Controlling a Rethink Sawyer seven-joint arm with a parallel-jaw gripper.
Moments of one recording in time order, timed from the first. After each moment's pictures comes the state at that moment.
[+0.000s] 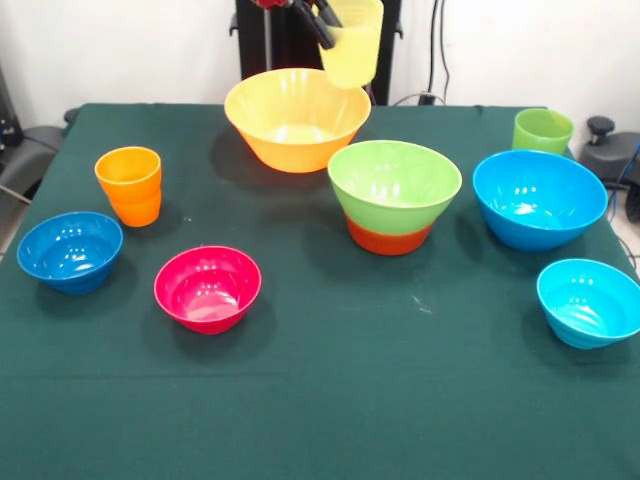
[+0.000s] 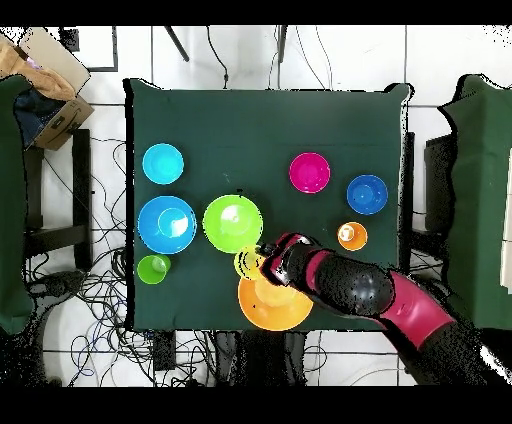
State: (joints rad) arm -1.23 -0.76 0.94 2.33 -0.01 0.42 0.57
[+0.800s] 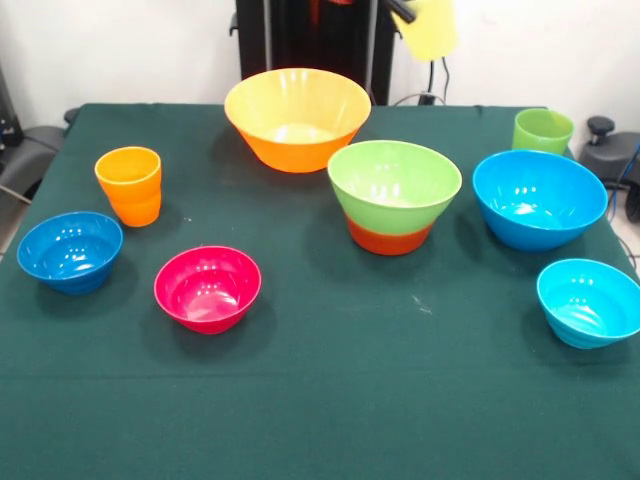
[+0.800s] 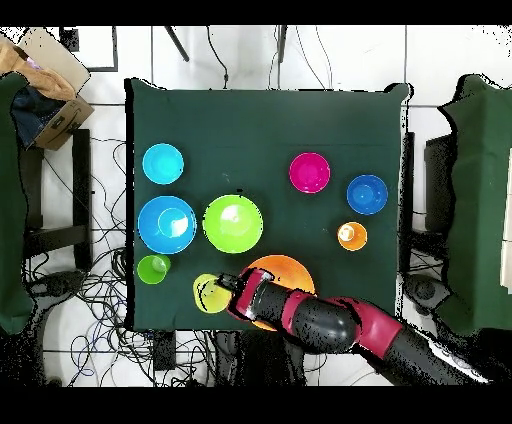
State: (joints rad) arm -1.36 -0.37 1.06 2.45 -0.29 0.27 0.57
